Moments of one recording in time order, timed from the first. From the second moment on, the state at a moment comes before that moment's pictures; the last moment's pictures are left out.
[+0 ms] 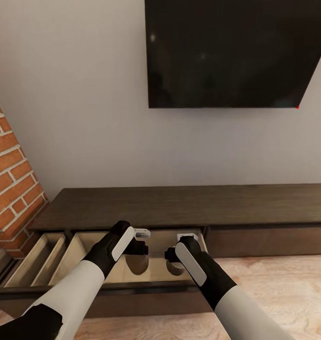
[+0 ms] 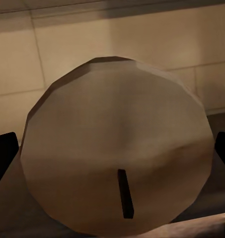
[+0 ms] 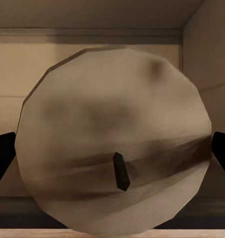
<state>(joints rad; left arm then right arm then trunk) -0.84 -0.12 -0.32 -0.71 0.52 1.05 0.35 -0.67 0.13 0.51 -0.97 -0.80 0.86 -0.74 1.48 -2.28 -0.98</state>
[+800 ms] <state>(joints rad) -0.84 -0.12 -0.32 -0.72 0.52 1.05 0.35 -0.67 0.13 0.51 -0.97 -0.80 0.86 -0.74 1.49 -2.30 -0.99</state>
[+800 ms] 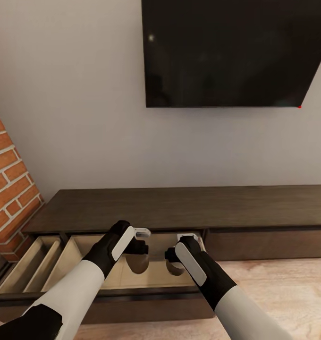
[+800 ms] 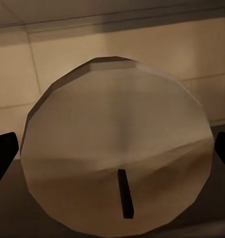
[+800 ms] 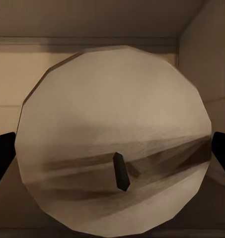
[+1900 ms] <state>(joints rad) -0.84 -0.12 -0.32 -0.72 0.52 1.05 0.35 -0.67 0.13 0.51 -0.97 -0.80 0.86 -0.74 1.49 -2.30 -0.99</state>
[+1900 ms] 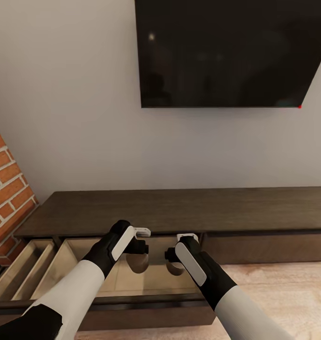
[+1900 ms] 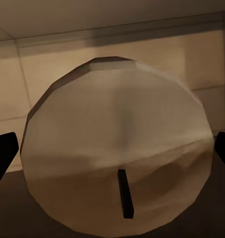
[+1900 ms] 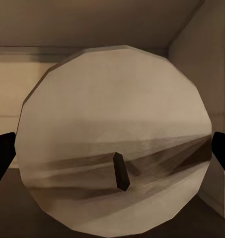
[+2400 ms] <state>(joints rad) -0.84 -0.12 -0.32 -0.72 0.52 1.05 0.35 -0.67 0.13 0.51 -0.97 -0.80 0.86 -0.74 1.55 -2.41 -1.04</state>
